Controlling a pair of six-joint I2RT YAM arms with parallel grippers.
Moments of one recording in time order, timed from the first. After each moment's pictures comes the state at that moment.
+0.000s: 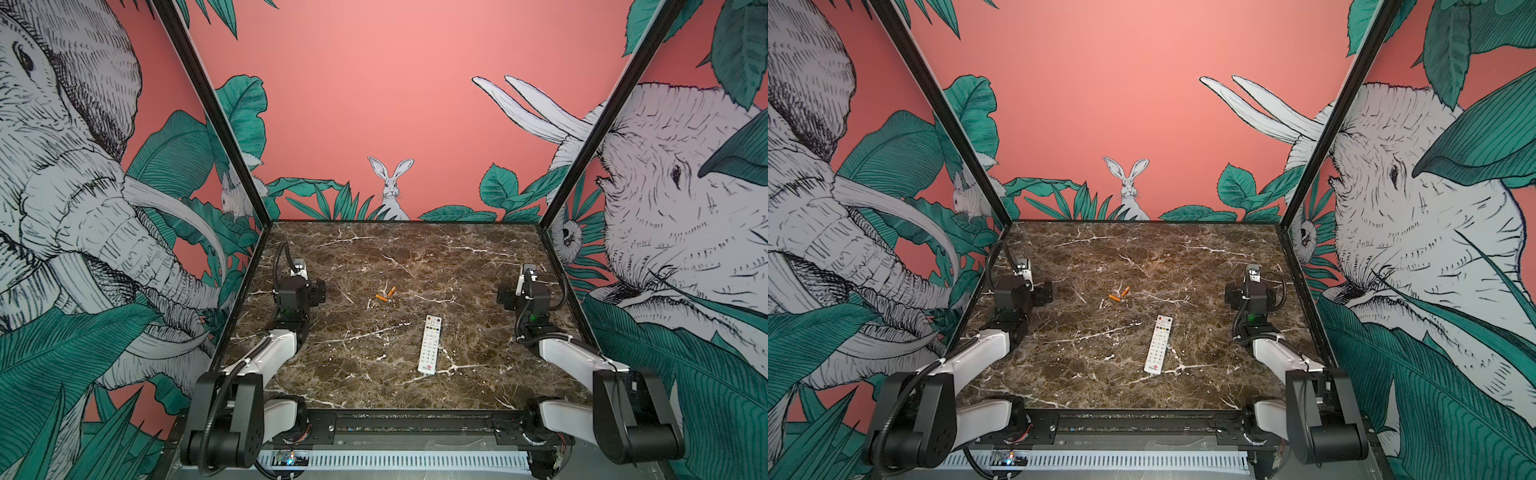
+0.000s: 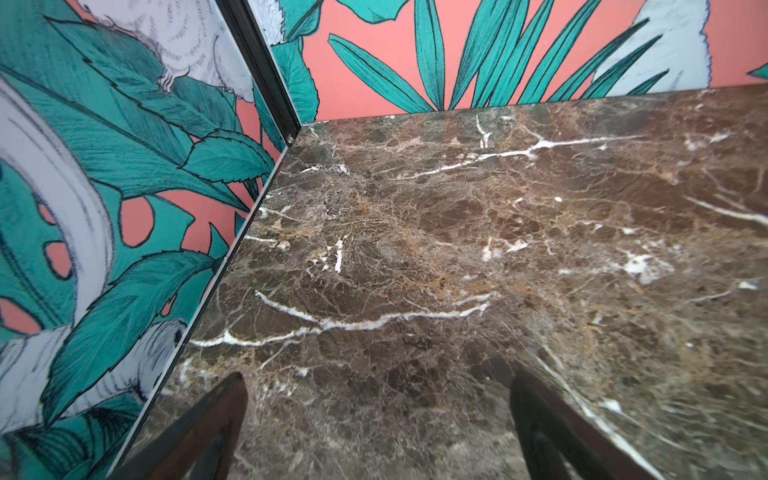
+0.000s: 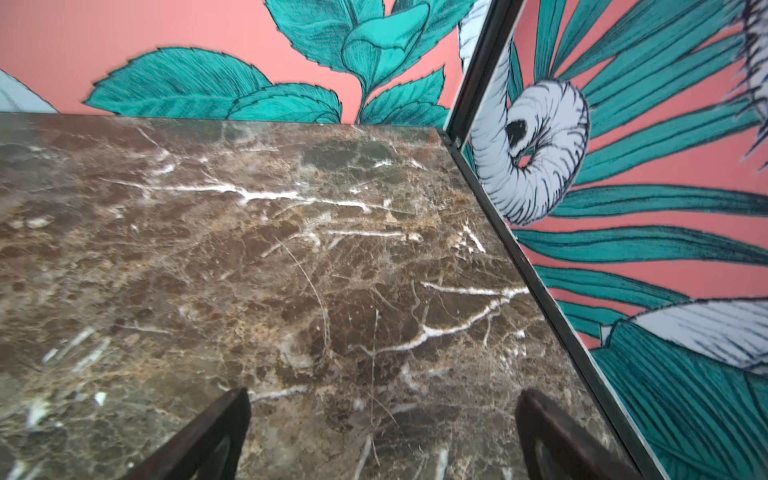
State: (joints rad) left arm -0.10 1.18 0.50 0.25 -0.27 0.05; right arm 0.09 1.22 0.46 0.32 0.31 0.00
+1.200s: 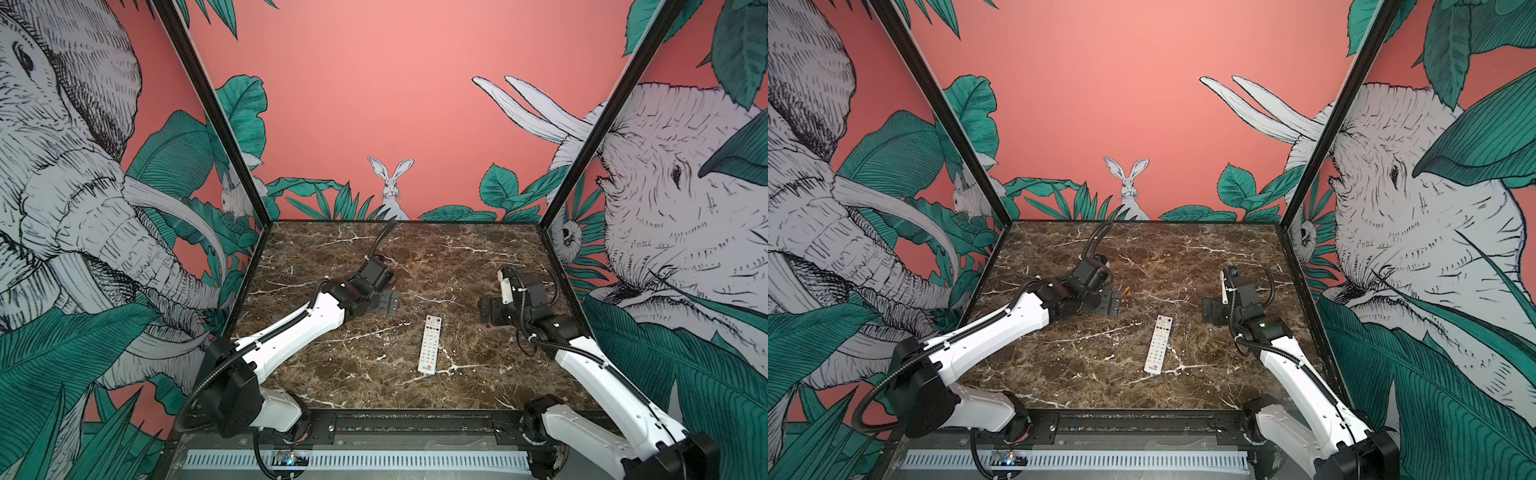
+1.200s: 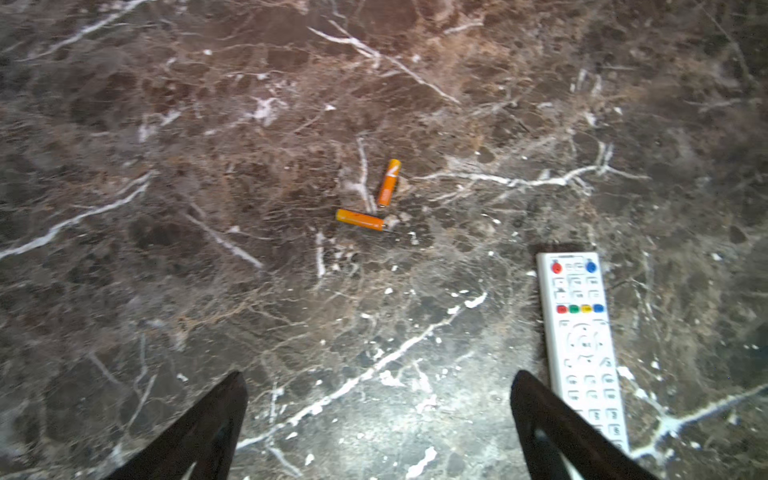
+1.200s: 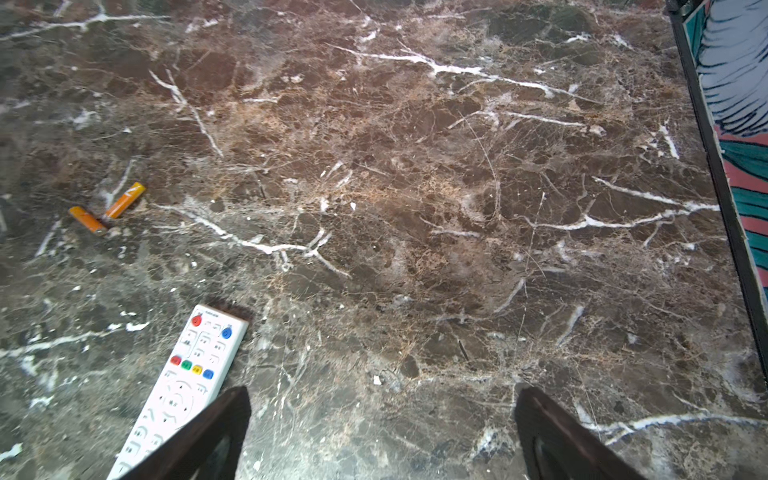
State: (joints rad) left arm -0.80 1.44 1.16 -0.72 -0.23 -0.43; right arm 0.34 0.94 0.75 -0.59 0.11 0.20
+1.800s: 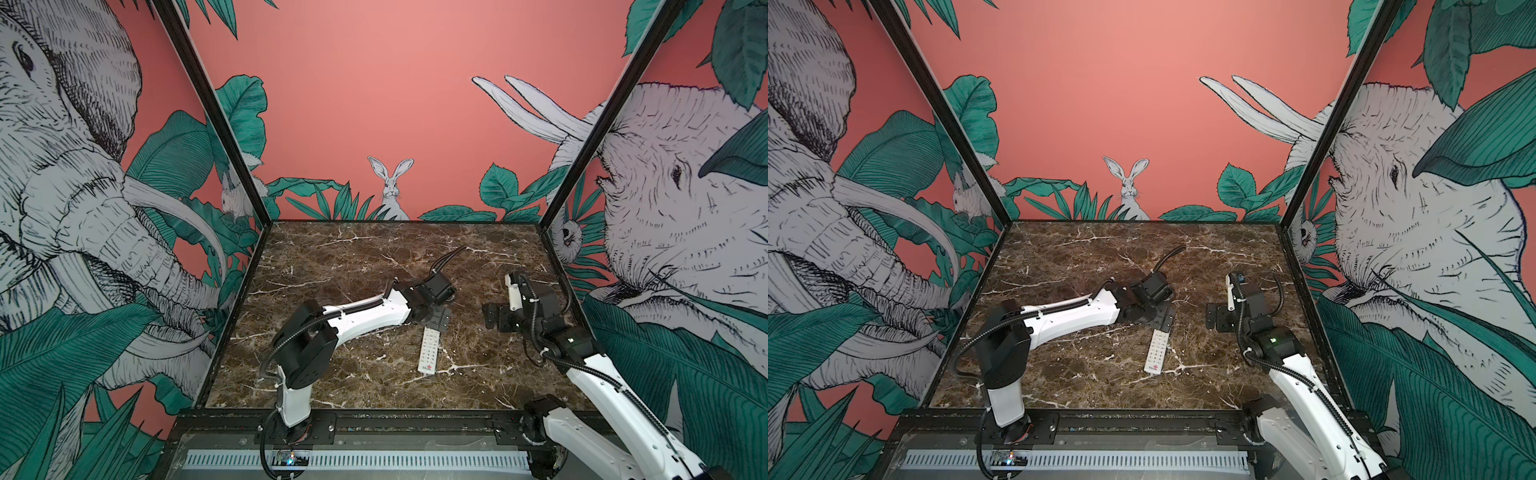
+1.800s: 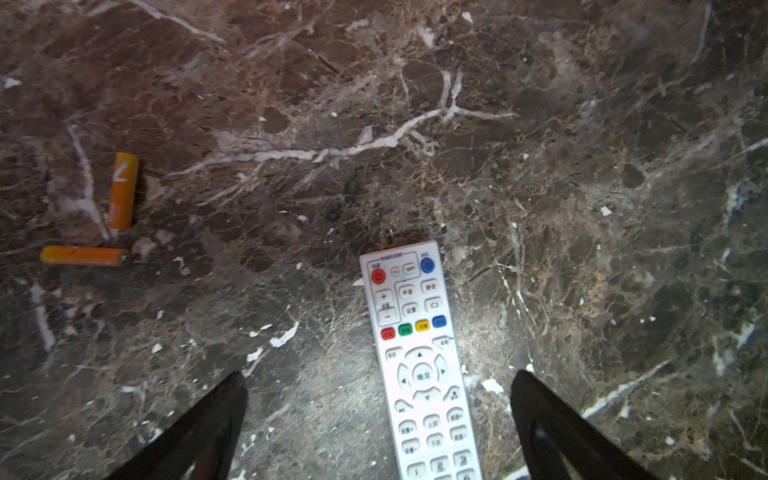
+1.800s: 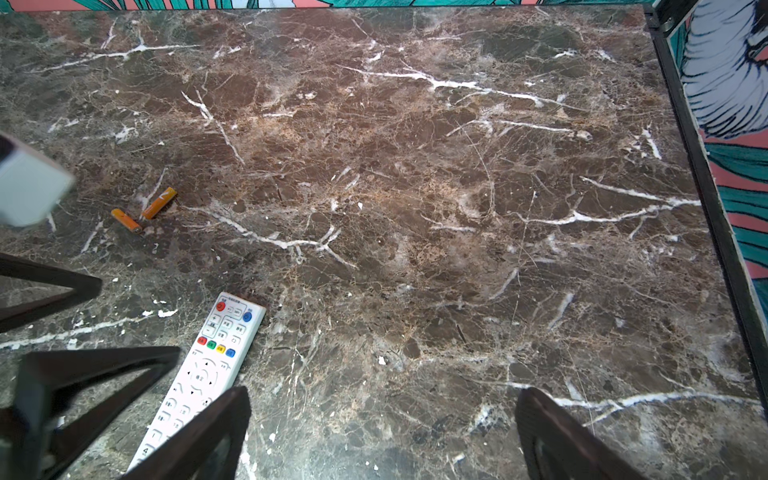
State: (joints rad) left arm -1.03 1.88 1.45 -0.69 -0.18 -0.54; right arm 0.34 0.81 0.73 -0.64 0.11 0.21
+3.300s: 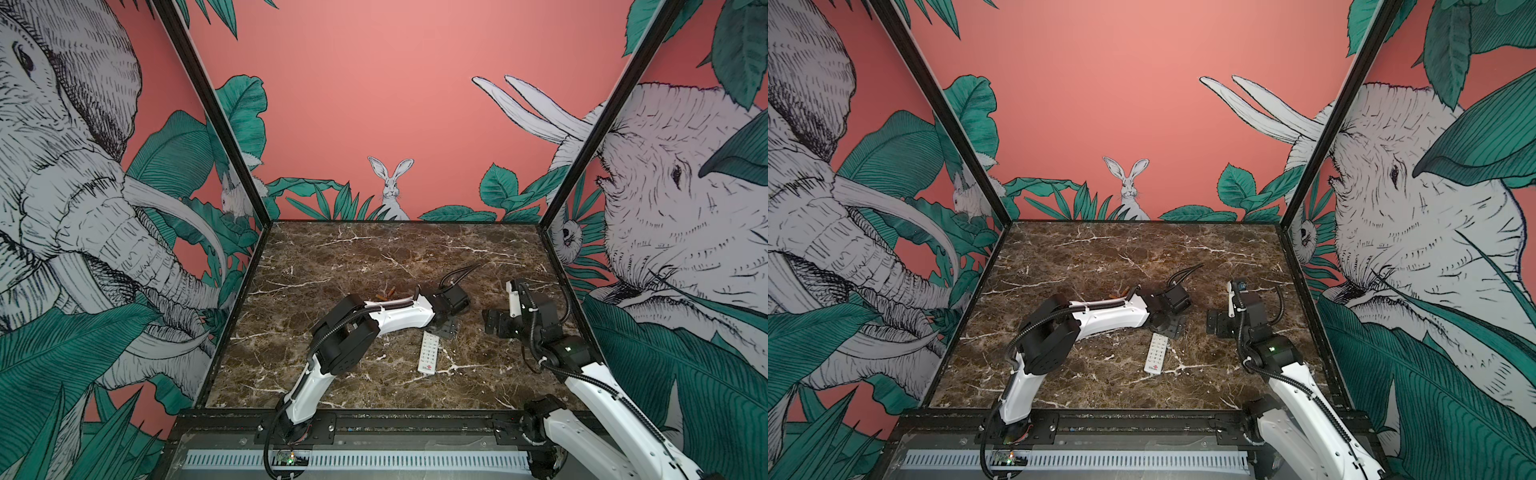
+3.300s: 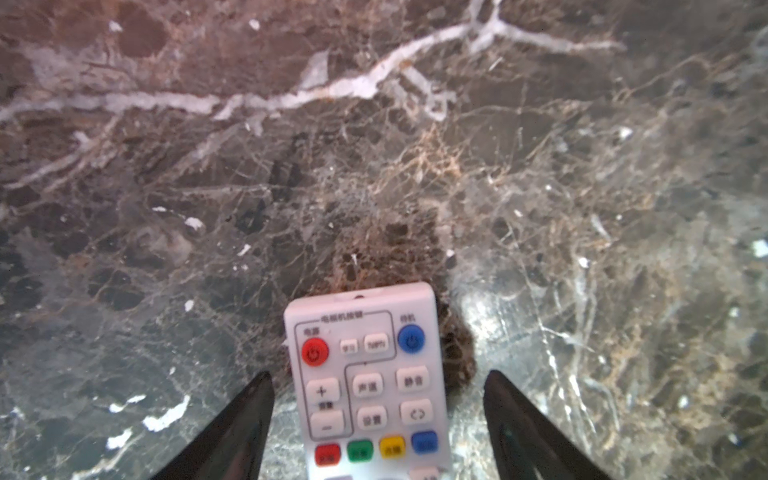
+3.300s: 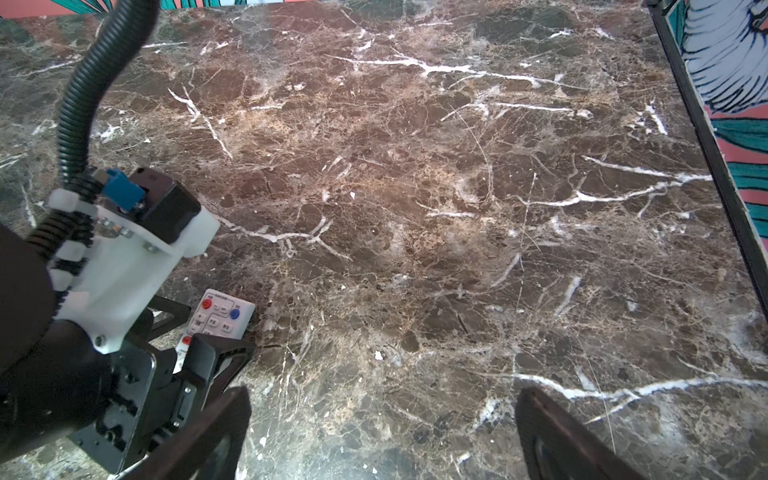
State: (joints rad) left arm -1.07 2.13 1.58 -0.71 -0.19 -0.64; right arm 0.34 0.76 0.63 -0.58 0.12 0.24
